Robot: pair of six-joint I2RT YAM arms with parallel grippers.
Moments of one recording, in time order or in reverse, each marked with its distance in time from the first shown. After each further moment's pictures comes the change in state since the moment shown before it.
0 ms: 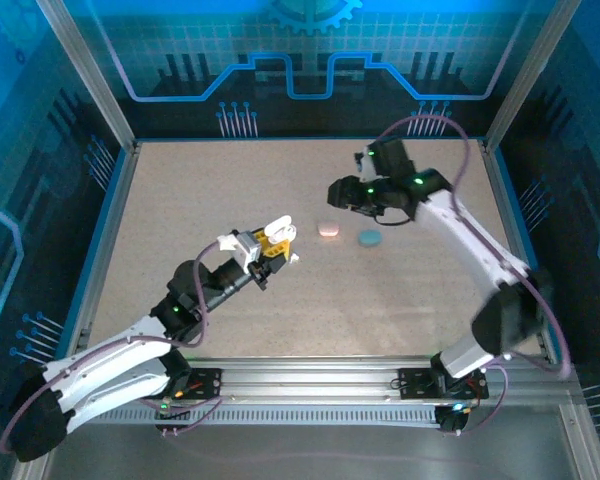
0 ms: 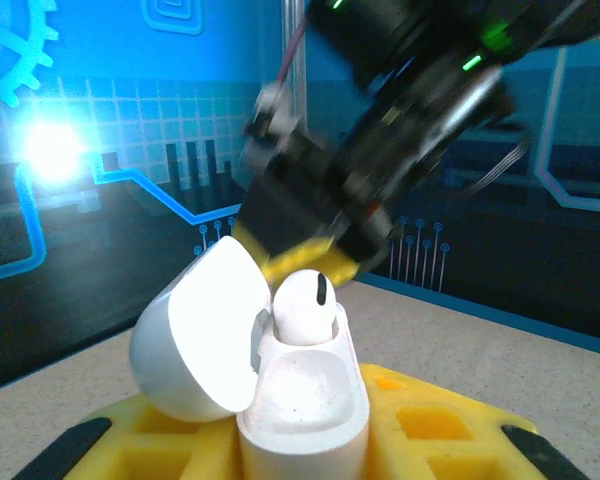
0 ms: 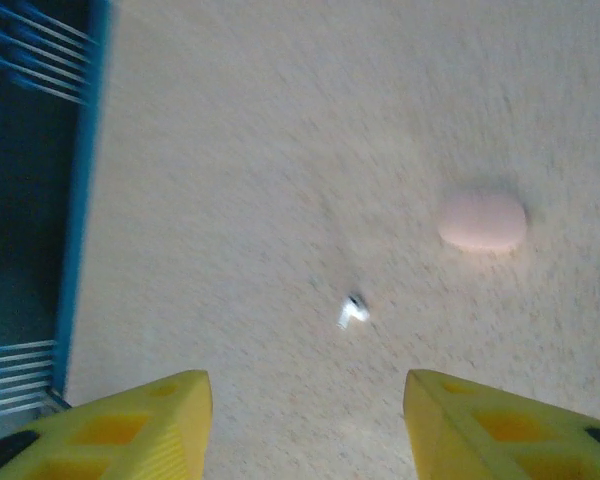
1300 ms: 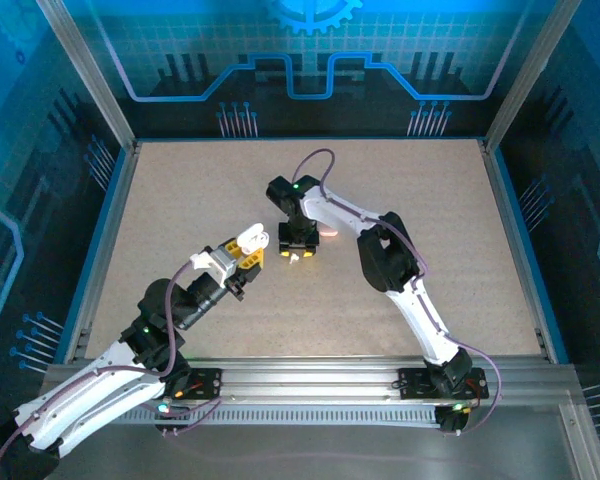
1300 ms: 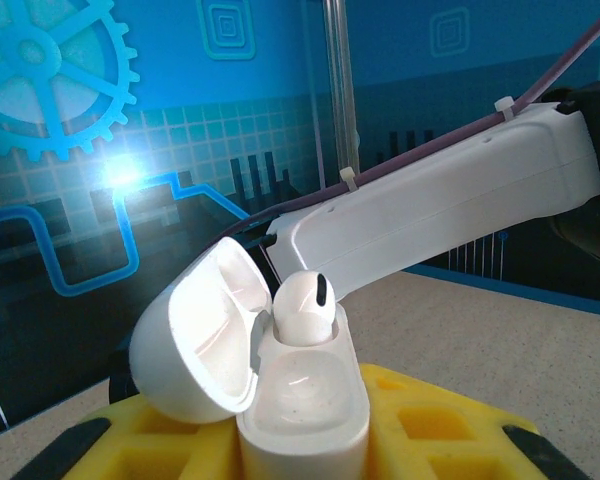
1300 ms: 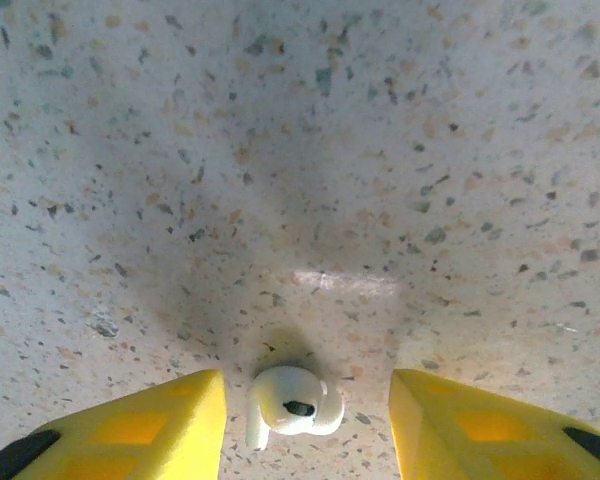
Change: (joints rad) left arm 0.008 -0.314 -0.037 -0.270 -0.086 0.114; right arm 0.281 0.841 0.656 -0.442 0.208 0.145
